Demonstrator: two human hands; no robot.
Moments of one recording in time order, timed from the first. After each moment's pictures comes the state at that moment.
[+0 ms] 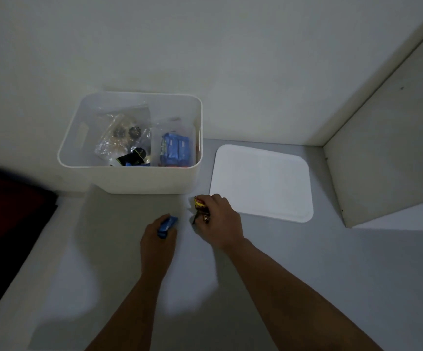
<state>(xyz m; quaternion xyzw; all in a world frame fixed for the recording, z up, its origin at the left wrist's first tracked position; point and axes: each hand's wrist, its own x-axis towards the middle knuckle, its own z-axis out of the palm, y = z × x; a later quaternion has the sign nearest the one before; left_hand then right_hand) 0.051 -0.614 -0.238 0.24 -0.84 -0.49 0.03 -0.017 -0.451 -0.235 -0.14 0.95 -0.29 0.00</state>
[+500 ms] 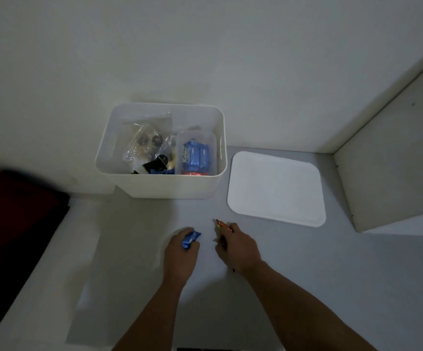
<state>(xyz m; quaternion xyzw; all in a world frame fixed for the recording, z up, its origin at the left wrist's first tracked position) 0.071 -0.631 -0.241 0.25 -0.81 -0.53 -0.05 0.024 -0.451 -0.257 -0.14 0.96 -0.18 0.16</state>
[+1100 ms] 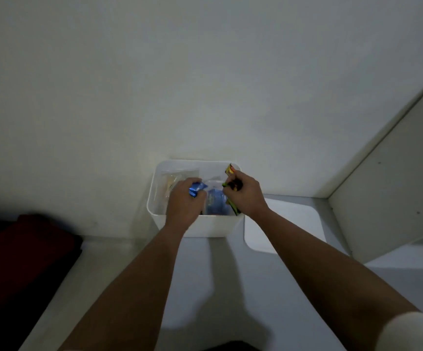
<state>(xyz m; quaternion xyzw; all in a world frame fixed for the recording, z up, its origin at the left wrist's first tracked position) -0.045 -0.731 -0.021 0.11 -0.84 -0.52 0.11 -0.094 -0.549 -0.019 -0.08 0.87 -0.49 -0.04</state>
